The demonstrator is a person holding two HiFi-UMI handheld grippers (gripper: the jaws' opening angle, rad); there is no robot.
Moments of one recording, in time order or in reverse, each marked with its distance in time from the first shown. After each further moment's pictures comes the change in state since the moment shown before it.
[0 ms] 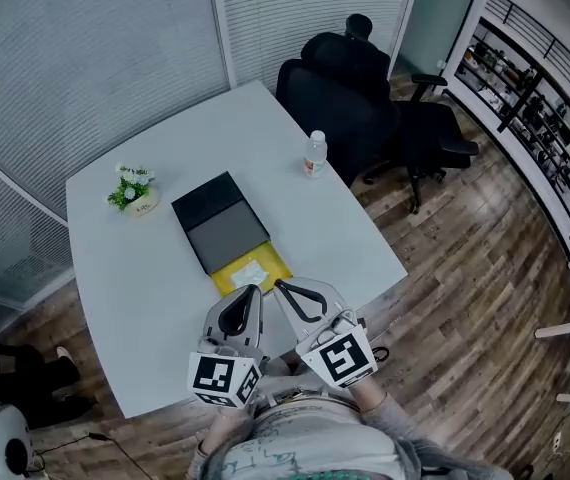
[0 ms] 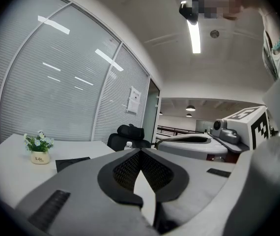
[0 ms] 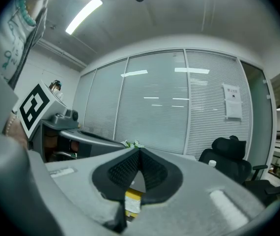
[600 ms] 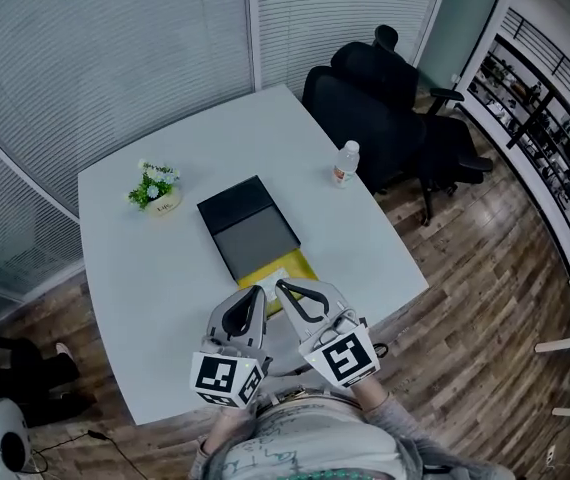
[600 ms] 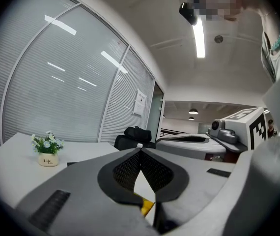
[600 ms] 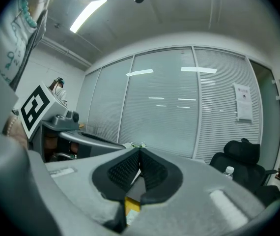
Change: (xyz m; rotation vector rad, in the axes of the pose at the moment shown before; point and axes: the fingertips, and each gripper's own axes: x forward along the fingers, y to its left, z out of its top) left arm -0.019 0.078 0.007 -0.022 -0.028 0.014; right arm 0.076 0.038 0.014 -0.021 0.001 0.049
